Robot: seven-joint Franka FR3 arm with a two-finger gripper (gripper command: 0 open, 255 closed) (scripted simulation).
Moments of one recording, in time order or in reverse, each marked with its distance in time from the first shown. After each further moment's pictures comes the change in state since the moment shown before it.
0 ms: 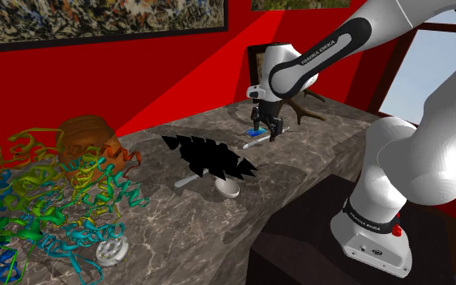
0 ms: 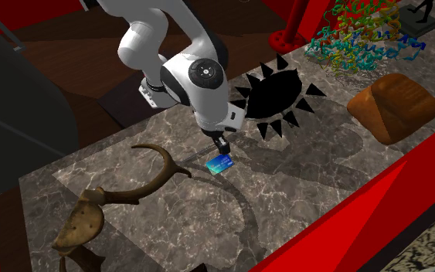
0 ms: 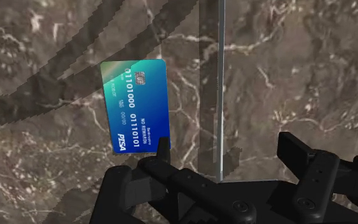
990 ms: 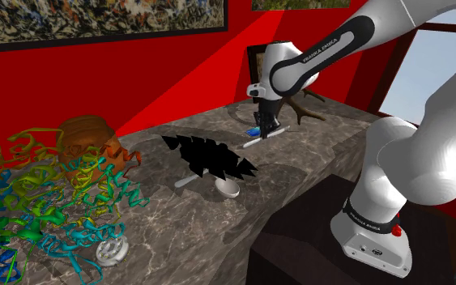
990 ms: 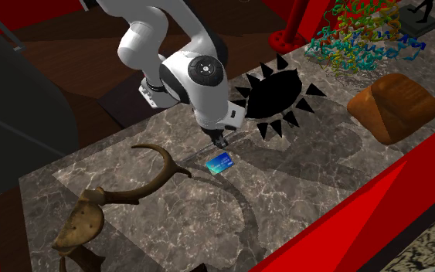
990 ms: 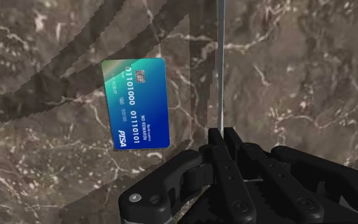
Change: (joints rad) arm -0.006 -0.018 0.009 0.004 -0.008 -0.021 0.009
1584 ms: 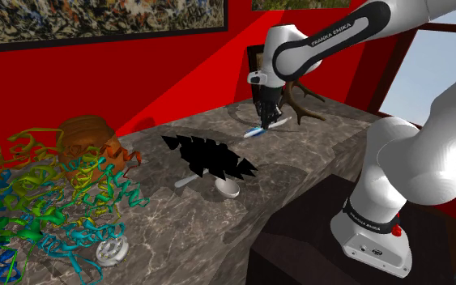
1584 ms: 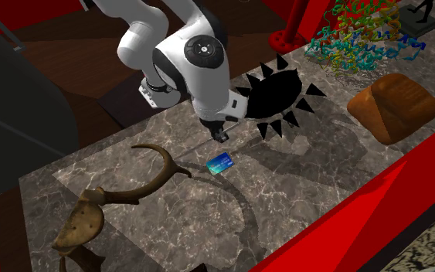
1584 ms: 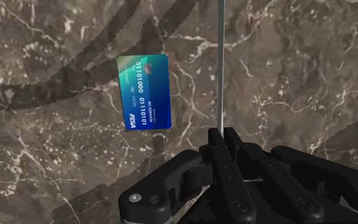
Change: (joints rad) arm -0.021 -0.087 0.046 0.060 -0.020 -0.142 0.027
